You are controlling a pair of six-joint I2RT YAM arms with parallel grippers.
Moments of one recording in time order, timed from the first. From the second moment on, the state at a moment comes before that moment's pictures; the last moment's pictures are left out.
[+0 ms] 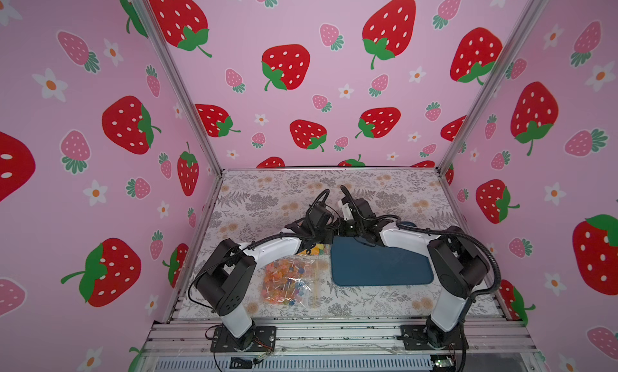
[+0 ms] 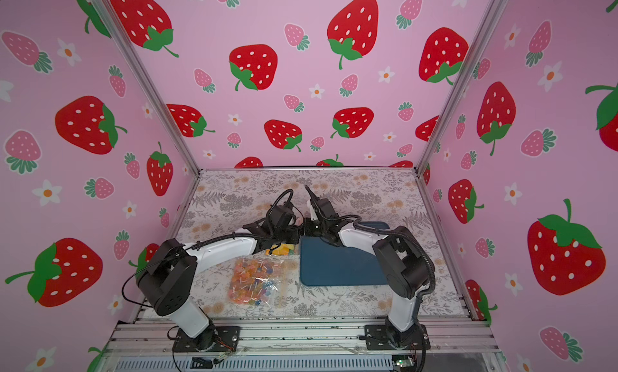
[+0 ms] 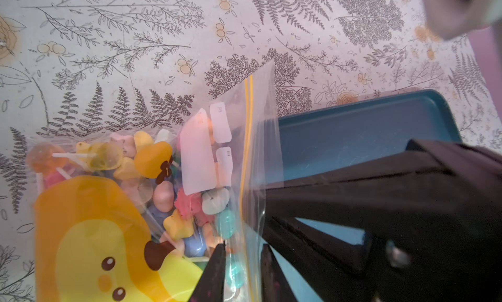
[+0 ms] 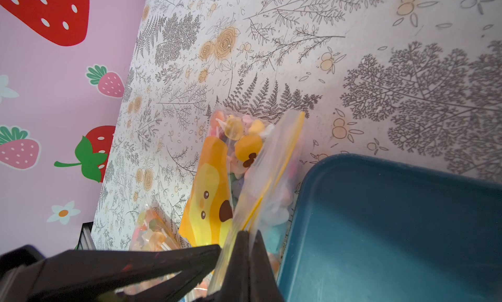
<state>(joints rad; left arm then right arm) -0.69 1.68 1.05 -0.22 -0.04 -0.49 0.74 1.80 1.07 0.03 -0.30 0.62</state>
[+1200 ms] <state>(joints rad) -0.72 1.67 1.05 -0.26 -0.19 -0.58 0.76 1.79 1.03 0.08 -0.24 0.65</state>
